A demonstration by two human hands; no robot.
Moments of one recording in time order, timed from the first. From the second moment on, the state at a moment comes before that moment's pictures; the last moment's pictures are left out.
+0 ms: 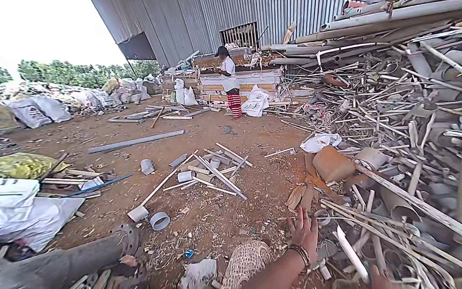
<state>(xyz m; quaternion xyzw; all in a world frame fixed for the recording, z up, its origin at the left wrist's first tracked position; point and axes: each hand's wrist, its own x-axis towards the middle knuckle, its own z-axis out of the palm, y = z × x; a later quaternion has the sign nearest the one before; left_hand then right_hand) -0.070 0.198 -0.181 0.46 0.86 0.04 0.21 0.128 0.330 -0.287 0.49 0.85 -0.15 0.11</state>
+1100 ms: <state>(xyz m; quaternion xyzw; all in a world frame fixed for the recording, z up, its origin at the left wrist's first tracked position) -0.096 0.200 -0.207 0.37 0.87 0.03 0.33 0.115 0.311 -0.254 0.38 0.89 -0.23 0.13</state>
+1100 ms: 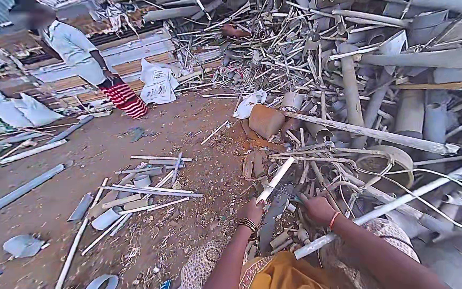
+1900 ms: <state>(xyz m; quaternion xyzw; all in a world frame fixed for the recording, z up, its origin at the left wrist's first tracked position) -0.078 0.195 -0.201 0.45 0.89 -0.03 0.12 0.127 0.342 -0.268 0.45 0.84 -0.29 0.06</state>
